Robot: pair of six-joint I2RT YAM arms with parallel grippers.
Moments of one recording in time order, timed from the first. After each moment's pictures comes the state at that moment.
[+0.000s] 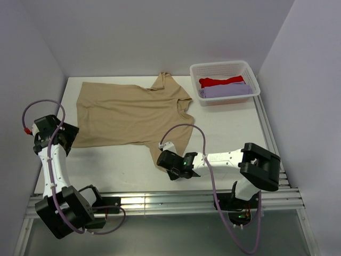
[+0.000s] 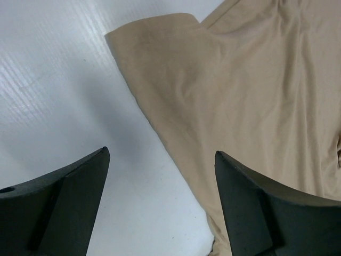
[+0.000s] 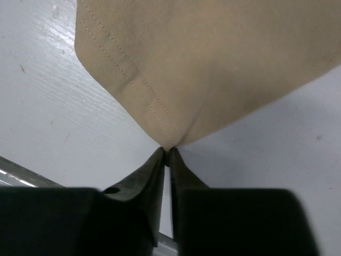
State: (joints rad) left arm 0.49 1.05 0.83 -0.64 -0.02 -0.75; right arm 1.20 1.55 0.80 -0.37 0.27 0.66
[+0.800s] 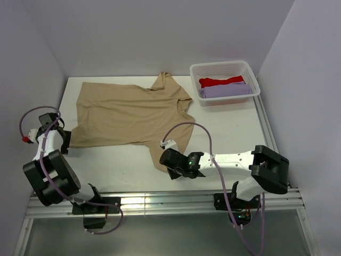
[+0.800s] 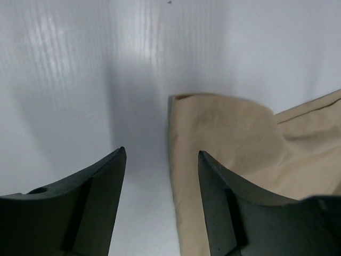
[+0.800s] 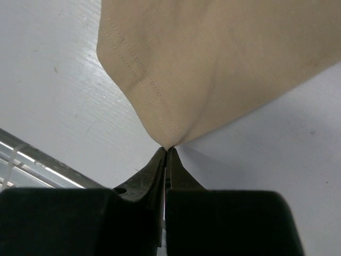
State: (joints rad) left arm 0.51 1.38 0.84 -0.55 -0.29 -1.02; right arm 1.20 1.47 0.78 -0.37 0.27 0.66
